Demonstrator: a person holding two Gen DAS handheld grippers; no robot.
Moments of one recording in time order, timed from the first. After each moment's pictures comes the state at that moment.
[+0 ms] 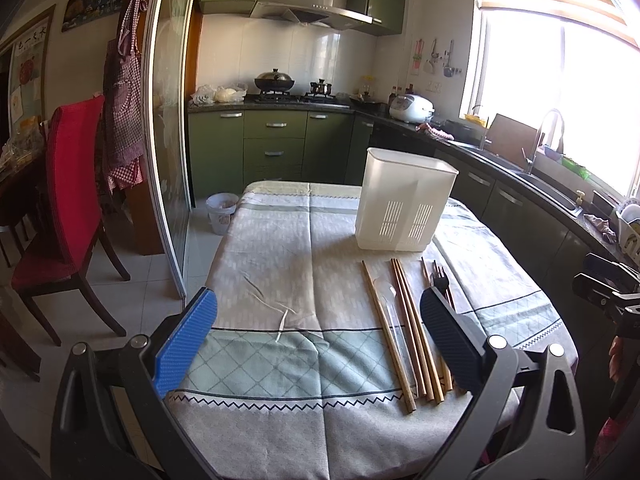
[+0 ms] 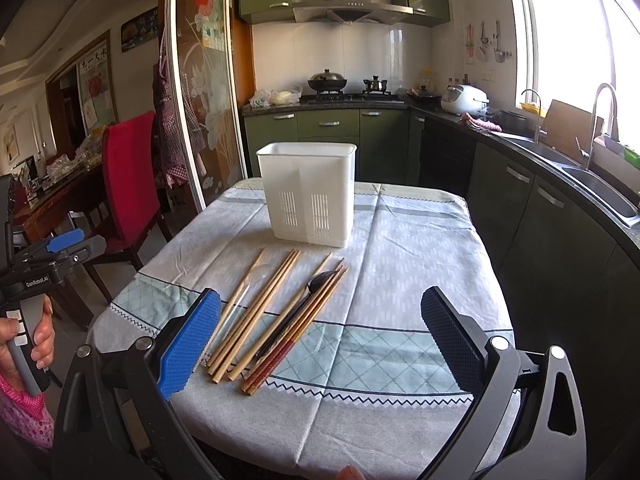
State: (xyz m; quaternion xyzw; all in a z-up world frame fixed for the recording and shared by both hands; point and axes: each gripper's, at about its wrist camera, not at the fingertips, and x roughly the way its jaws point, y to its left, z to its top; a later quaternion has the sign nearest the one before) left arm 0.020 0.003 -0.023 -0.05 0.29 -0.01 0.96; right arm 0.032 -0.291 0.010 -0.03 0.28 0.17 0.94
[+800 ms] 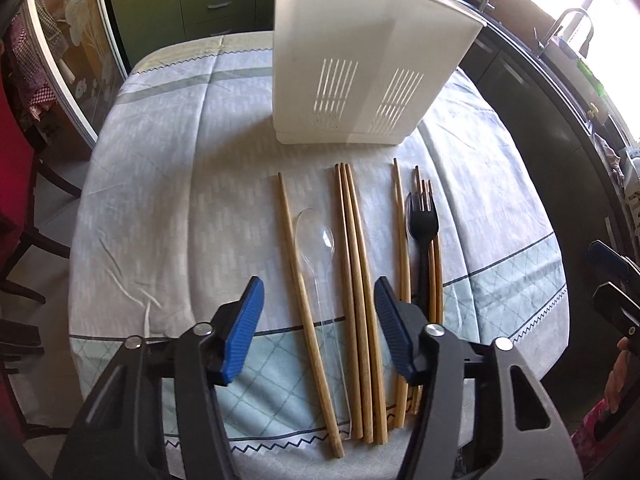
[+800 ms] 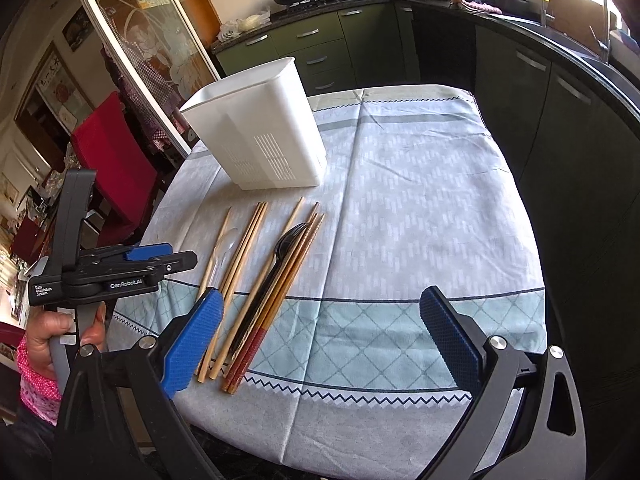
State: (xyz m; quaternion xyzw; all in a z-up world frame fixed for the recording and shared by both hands) left arm 0.194 -0.084 -0.084 -0.03 0.57 -0.07 0.82; right arm 0.150 -0.333 -0.023 0.06 0.47 0.18 0.86
